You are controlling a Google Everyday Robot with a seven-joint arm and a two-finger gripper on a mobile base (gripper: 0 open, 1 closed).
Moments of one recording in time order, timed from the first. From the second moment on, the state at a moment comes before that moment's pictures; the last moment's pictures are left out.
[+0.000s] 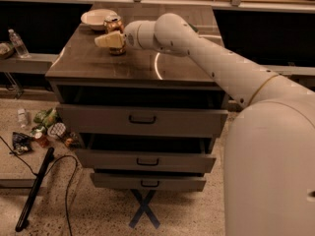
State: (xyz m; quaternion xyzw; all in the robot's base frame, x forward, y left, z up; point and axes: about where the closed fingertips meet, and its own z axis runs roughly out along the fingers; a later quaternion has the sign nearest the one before) arm 0.825 0.133 0.888 -0.32 0.72 0.28 0.54
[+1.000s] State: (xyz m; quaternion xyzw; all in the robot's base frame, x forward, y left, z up) arm 0.831 0.126 0.924 -0.29 0.70 0.29 0.59
